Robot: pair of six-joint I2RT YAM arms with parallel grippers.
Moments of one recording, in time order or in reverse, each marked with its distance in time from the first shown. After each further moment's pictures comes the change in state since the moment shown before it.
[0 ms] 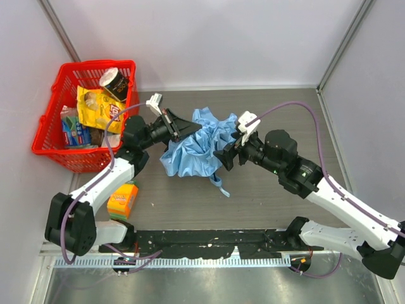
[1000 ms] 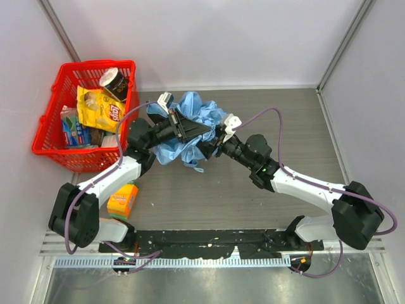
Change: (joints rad) left arm -0.076 0.083 0.001 0.304 0.122 -0.189; right arm -0.044 0.340 -0.263 0.912 -0.151 0.034
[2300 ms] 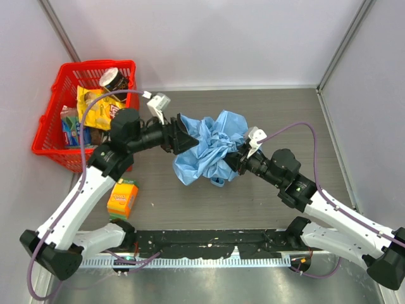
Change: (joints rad) left arm -0.042 -0.332 0.344 -1.142 -0.236 1.023; right arm 0.007 -0.456 -0.103 -0.466 0.051 0.049
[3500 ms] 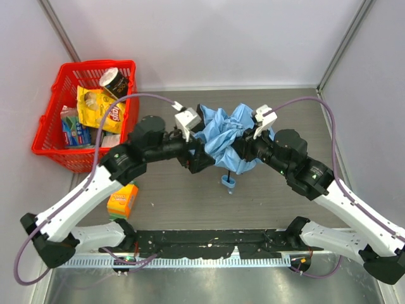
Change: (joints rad) left arm -0.288 0.051 0.069 -0.113 -0.172 0.214; right arm -0.002 0.063 0.369 -0.503 0.202 0.126
